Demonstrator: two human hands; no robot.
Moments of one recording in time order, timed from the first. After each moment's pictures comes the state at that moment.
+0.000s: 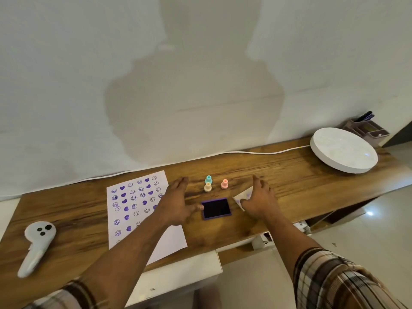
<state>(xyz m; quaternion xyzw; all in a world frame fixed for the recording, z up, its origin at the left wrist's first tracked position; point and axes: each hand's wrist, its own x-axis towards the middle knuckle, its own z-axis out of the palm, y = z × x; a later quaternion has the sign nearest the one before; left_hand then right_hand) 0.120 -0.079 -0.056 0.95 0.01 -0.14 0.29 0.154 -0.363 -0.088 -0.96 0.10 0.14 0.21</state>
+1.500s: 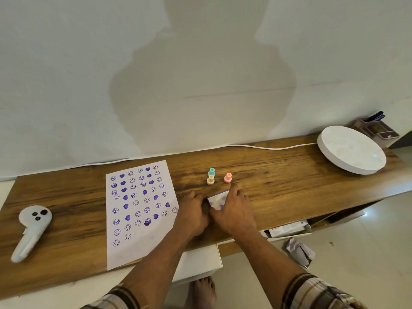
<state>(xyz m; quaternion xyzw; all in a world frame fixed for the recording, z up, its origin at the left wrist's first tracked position) 0.095 -0.128 -0.128 0.93 0.04 -0.07 0.36 0.104 -0.273 -0.109 -0.98 0.06 0.06 0.20</state>
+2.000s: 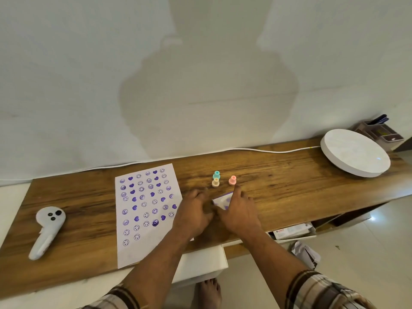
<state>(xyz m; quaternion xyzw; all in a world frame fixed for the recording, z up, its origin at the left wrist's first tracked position) 0.093 -0.108 -0.121 0.95 0.02 -0.06 0.30 0.106 -0.272 -0.102 -0.98 0.06 0.08 0.19</state>
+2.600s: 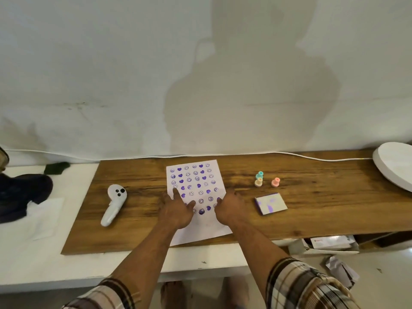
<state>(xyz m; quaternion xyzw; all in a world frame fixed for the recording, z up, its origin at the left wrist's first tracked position) 0.036 0.052 -0.098 0.92 0.25 -0.18 0.25 0.085 -0.122 -0.091 -0.95 0.00 0.16 0.25</state>
